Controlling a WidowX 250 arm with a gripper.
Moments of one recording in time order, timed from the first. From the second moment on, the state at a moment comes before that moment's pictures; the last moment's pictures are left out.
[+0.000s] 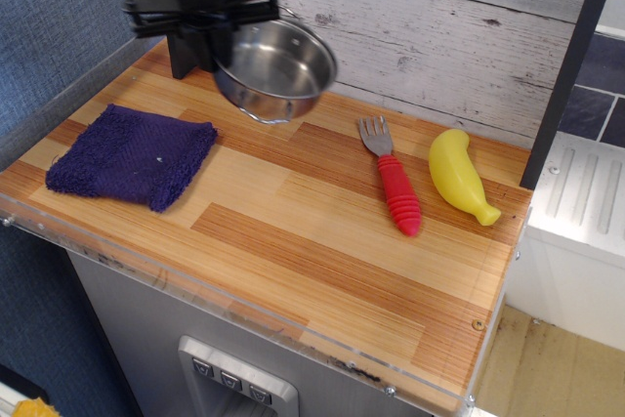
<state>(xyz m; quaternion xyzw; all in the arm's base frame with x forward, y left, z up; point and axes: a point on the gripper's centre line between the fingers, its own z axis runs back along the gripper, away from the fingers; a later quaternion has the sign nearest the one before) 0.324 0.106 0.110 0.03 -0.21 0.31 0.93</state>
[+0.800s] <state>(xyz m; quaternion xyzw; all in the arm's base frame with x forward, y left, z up) 0.258 0.180 0.094 0.05 -0.21 0.35 0.91</state>
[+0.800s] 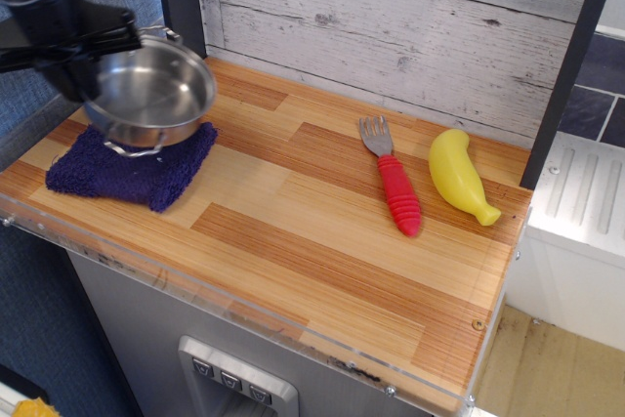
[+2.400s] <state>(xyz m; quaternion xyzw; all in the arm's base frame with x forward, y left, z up) 0.255 0.187 0.035 0.09 -0.13 0.38 0.91</state>
